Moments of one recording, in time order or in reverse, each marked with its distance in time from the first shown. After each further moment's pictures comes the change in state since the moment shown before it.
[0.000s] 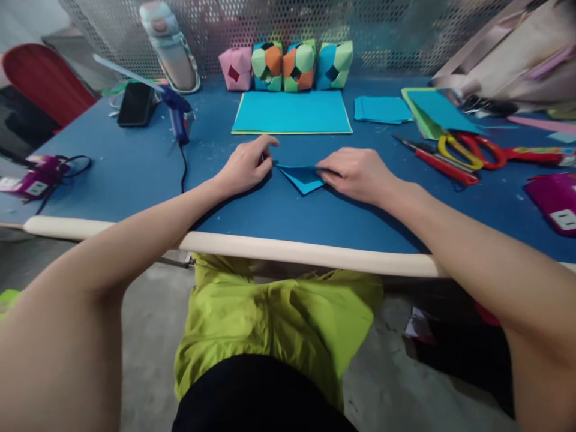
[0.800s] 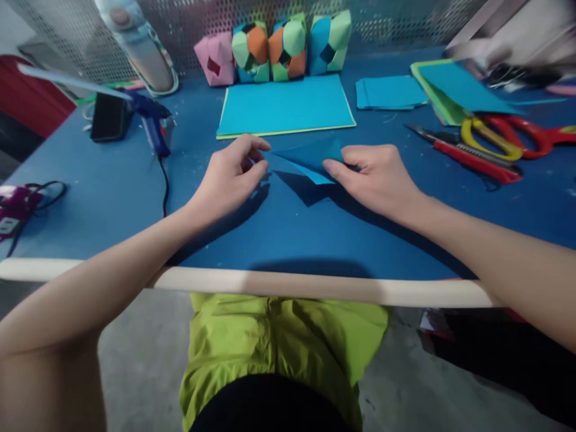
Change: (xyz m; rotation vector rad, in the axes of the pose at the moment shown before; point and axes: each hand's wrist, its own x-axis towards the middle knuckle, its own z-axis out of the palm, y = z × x) left_hand -0.001 0.030 -0.021 -0.401 0.056 -0.226; right_hand 0.007 -0.017 -0.020 0.388 0.150 0.375
